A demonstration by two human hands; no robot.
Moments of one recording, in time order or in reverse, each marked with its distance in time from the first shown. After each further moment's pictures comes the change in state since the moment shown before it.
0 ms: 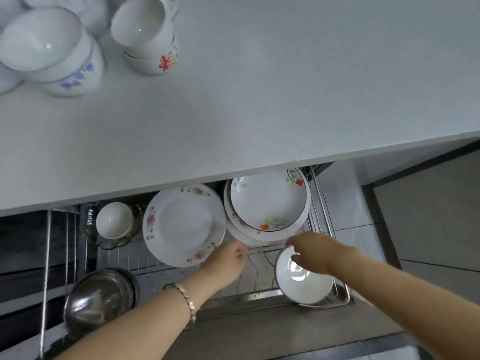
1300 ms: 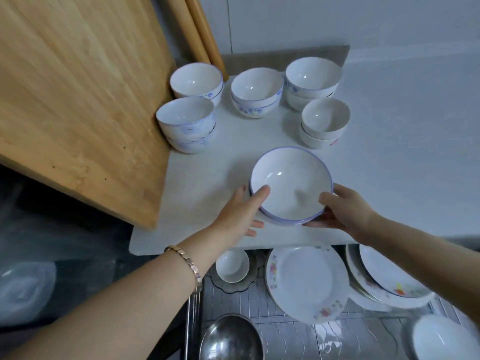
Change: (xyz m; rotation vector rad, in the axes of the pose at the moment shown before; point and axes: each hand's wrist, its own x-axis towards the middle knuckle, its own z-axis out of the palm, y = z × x) left_hand -0.095 -0.090 -0.344 -0.635 0.299 0.186; right_hand 0.021 -0.311 -0.184 1.437 0.425 -0.109
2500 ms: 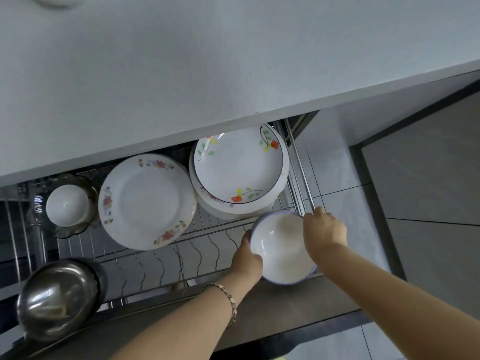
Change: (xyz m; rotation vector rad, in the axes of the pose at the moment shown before) left_hand -0.012 -0.222 0.450 0.360 -0.141 -0.384; right_hand -0.019 0.295 -0.333 -1.459 0.094 0.309
